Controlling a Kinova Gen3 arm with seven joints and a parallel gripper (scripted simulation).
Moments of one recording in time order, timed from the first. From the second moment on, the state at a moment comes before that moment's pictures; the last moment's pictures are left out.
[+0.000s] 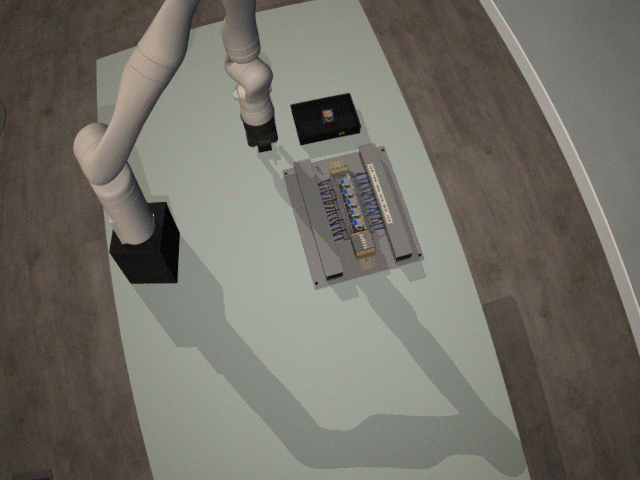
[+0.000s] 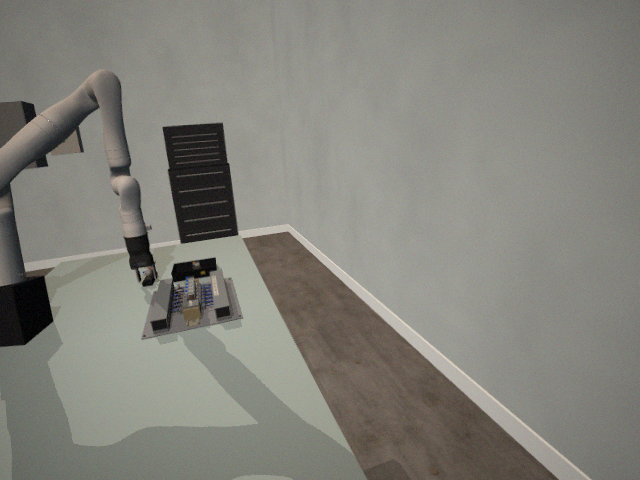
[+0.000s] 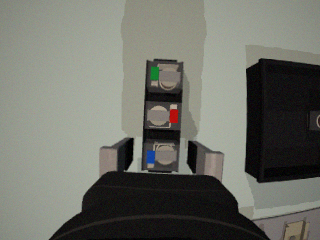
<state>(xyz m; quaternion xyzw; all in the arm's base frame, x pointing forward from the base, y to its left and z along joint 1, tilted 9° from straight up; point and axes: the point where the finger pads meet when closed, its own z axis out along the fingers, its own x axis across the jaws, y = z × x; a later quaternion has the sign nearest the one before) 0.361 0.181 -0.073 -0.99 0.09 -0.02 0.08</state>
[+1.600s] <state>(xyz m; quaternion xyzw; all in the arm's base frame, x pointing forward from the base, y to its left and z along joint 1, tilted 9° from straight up) 0.362 0.181 -0.073 -0.99 0.09 -0.02 0.08</state>
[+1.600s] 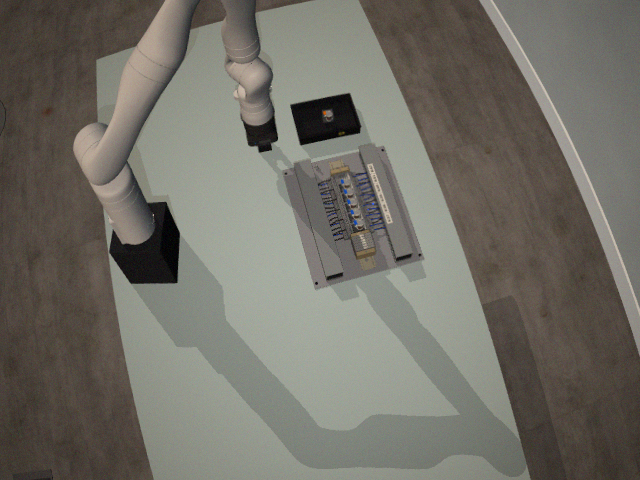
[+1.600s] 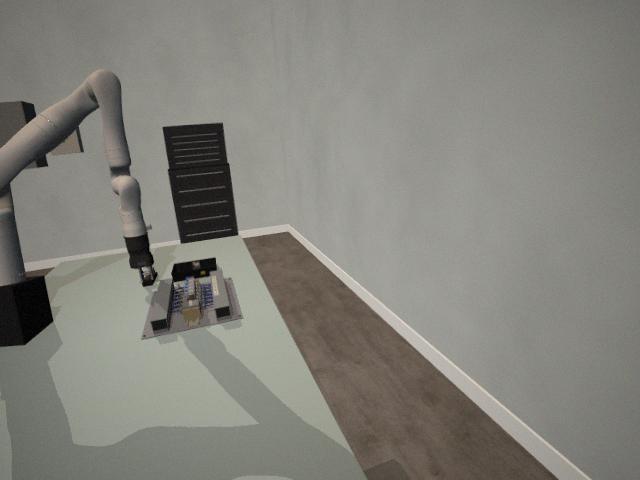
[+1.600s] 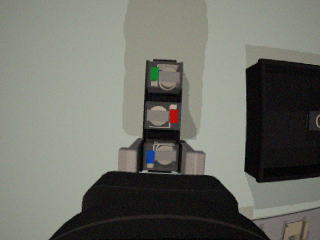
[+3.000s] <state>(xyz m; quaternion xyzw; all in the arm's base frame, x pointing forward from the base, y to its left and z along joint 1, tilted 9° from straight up) 0.358 0.180 -0.064 -0.99 0.09 -0.02 0.07</state>
